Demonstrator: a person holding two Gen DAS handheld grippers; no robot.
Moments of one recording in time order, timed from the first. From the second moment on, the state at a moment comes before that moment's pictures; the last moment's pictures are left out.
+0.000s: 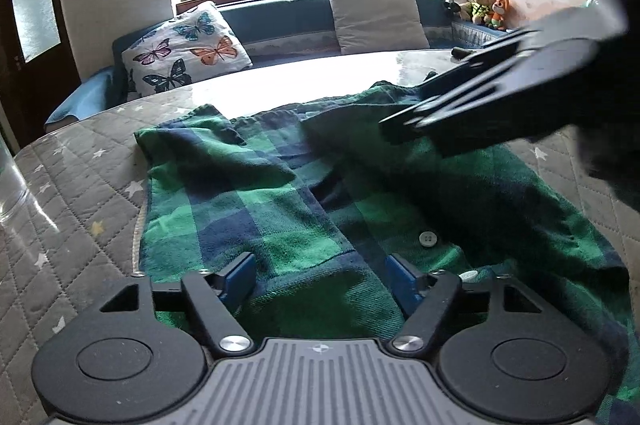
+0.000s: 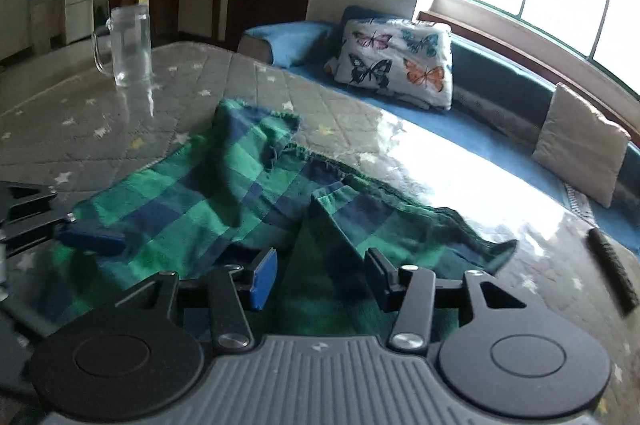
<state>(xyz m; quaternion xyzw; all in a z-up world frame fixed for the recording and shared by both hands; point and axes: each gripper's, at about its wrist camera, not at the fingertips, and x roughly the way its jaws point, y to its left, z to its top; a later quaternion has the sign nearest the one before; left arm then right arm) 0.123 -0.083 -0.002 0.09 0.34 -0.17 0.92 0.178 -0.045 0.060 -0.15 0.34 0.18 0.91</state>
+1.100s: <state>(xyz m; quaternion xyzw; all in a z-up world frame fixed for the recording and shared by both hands) 0.130 -0.080 -0.012 0.09 0.36 -0.17 0.91 0.173 -0.033 0.033 -0.17 0.36 0.22 0.89</state>
